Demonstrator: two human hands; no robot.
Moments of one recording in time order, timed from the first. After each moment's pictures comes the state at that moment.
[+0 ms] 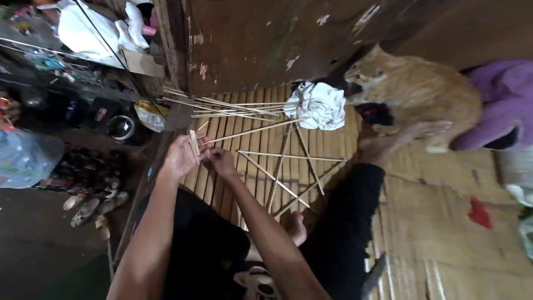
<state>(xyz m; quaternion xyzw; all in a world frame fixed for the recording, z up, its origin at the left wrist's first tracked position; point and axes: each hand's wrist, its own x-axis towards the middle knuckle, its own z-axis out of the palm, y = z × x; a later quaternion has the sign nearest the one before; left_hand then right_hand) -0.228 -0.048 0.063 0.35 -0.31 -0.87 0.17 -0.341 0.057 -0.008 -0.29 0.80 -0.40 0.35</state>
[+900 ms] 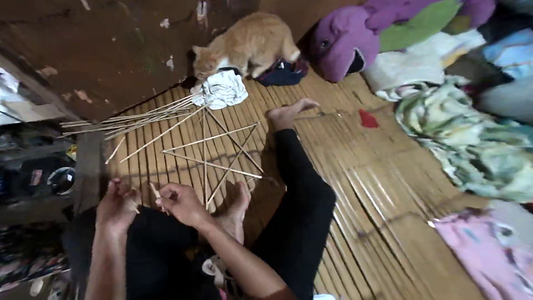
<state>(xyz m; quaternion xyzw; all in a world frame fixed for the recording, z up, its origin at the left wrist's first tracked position) -0.206 0.073 0.086 0.38 -0.27 -0.85 0.24 -0.286 0.231 0.104 -0.25 0.69 -0.57 0.38</state>
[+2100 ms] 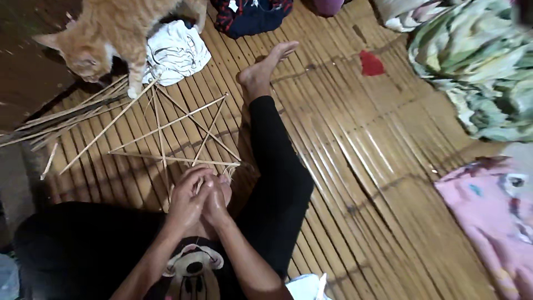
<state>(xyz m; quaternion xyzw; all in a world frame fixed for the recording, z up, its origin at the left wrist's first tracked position) -0.319 0.276 0.086 0.15 -0.80 -0.59 -0.02 -0.345 0.355 0.035 0.17 0.49 -0.82 0.24</state>
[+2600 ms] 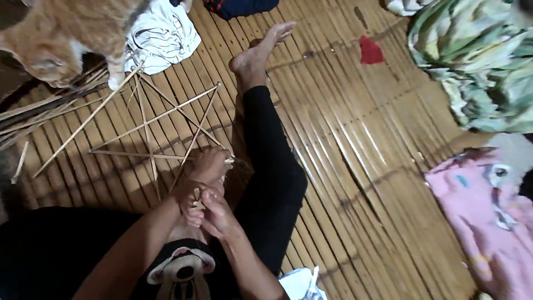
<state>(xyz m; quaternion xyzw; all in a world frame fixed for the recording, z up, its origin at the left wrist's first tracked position) -0.424 0.308 0.006 -0.11 -0.93 -0.31 -0.17 -0.343 0.393 0.051 -0.05 0.23 -0.89 0.39</state>
